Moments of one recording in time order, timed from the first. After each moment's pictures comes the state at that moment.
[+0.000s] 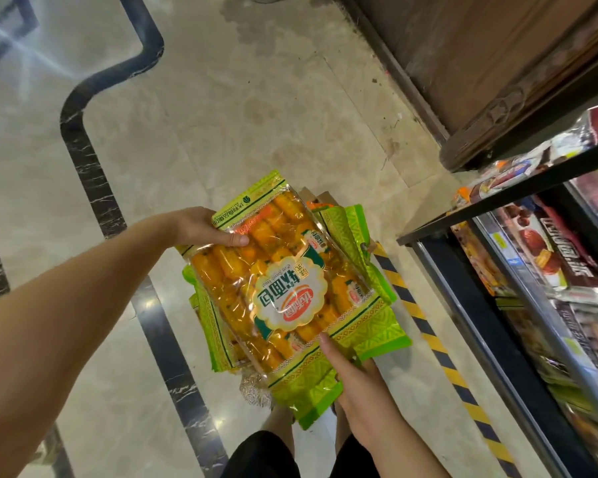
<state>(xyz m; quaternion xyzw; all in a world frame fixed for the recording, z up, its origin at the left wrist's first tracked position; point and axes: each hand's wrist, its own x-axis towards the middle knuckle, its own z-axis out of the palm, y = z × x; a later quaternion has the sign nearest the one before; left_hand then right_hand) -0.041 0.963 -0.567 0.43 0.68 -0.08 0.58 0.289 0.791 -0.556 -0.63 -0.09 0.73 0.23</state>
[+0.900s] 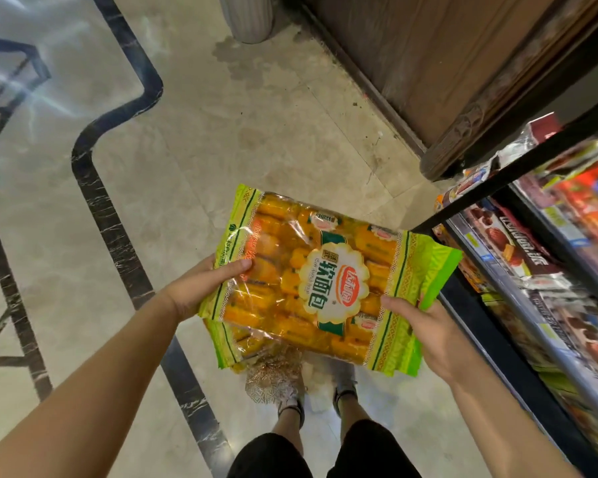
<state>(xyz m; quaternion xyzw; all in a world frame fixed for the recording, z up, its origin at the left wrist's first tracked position) 0.019 0.875 -0.495 0.28 0.59 0.25 0.72 0.384 0.872 -0.476 -0.61 -0.29 0.69 0.26</state>
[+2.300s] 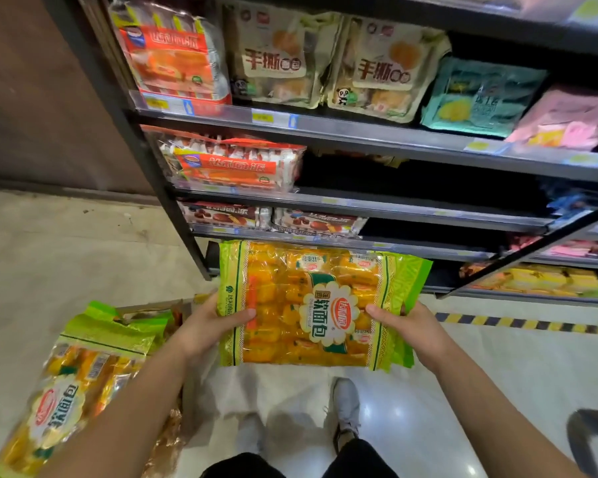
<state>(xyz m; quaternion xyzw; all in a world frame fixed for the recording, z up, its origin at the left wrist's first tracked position) 0.375 0.797 -0.426 0.55 0.38 0.01 0.75 0.627 0.541 -0.378 -0.78 -0.12 0.41 0.45</state>
